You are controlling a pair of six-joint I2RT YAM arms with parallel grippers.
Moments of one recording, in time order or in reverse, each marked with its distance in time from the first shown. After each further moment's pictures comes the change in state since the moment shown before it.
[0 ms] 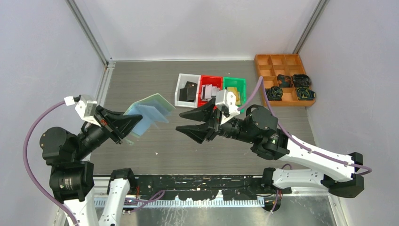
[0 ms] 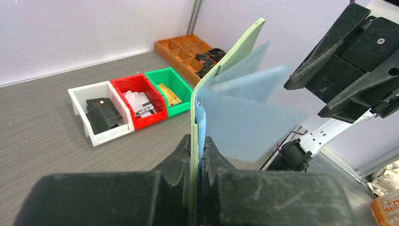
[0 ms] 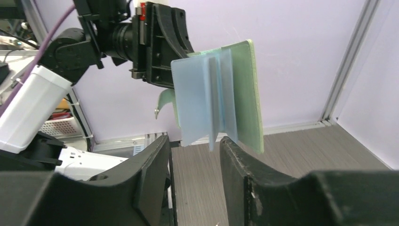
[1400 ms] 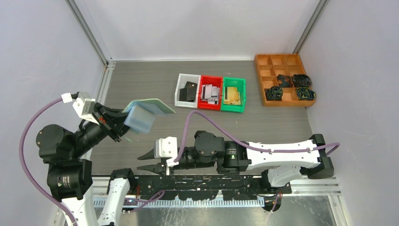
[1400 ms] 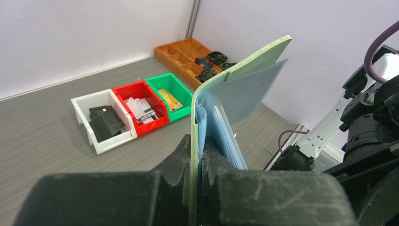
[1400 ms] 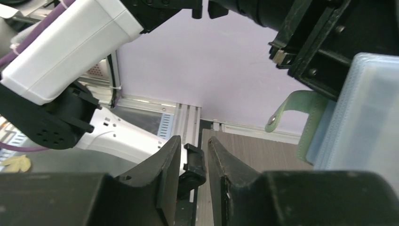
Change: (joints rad) left arm 0.000 0.032 0.042 0.021 0.014 0.013; right arm 0.352 0.357 0.189 -0.010 0.074 -0.241
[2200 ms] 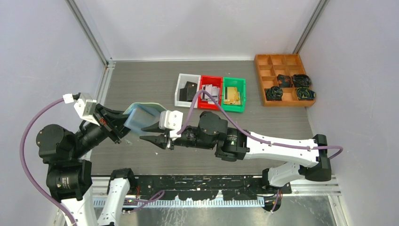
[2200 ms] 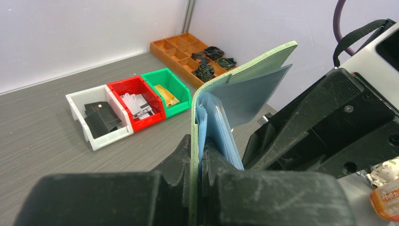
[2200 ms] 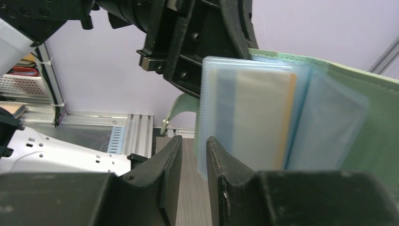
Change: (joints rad) left arm 0.000 0.003 0.015 -0.040 0.021 0.016; right arm -0.162 0.007 0.021 0.054 0.004 -0.028
